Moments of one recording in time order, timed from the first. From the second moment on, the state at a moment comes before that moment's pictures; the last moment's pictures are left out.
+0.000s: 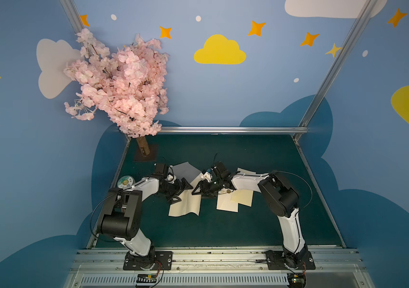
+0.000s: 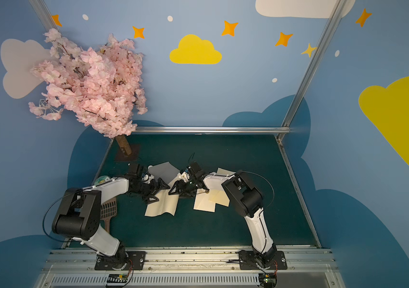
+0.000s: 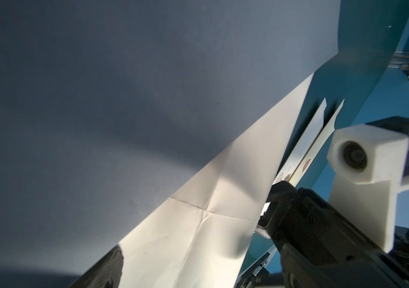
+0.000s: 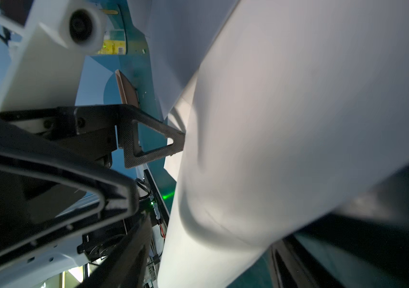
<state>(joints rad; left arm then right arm) -0.11 1.63 0.82 -0.44 0.66 -0.69 0.79 2.13 1.30 -0.10 -0.82 0.76</state>
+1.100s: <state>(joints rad) -0.12 1.56 1.02 -0.59 0.60 -0.62 0.80 1.90 1.10 -0.28 -0.72 0.76</state>
